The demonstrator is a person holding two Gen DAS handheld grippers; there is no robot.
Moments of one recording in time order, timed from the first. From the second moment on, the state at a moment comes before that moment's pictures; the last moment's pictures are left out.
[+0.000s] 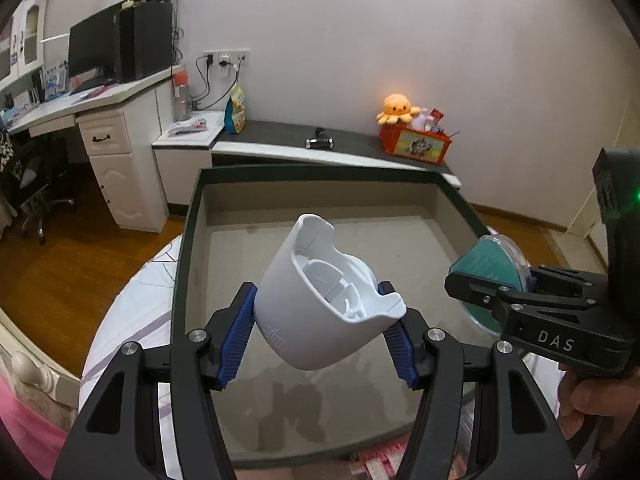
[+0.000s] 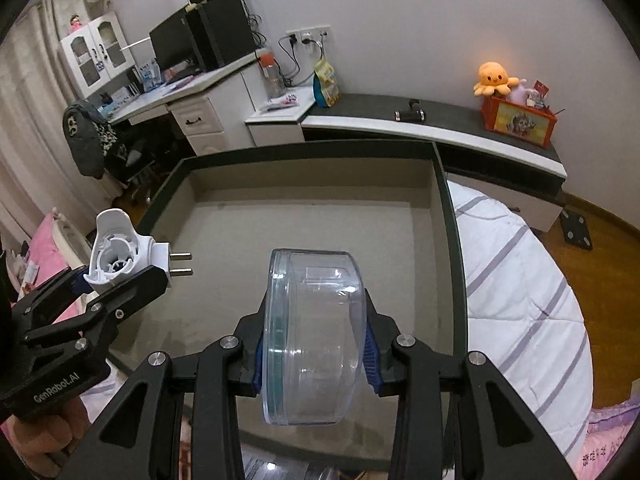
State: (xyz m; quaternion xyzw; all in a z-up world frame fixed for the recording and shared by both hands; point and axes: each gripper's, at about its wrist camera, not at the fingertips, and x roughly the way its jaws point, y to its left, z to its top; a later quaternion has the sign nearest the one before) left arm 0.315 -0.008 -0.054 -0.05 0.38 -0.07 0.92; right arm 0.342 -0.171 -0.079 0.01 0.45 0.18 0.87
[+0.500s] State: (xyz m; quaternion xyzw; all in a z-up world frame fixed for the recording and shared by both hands) left arm 0.285 0.002 -0.039 -0.03 0.36 -0.04 0.93; right arm 0.323 -0.192 -0.049 0.04 0.42 0.14 0.90
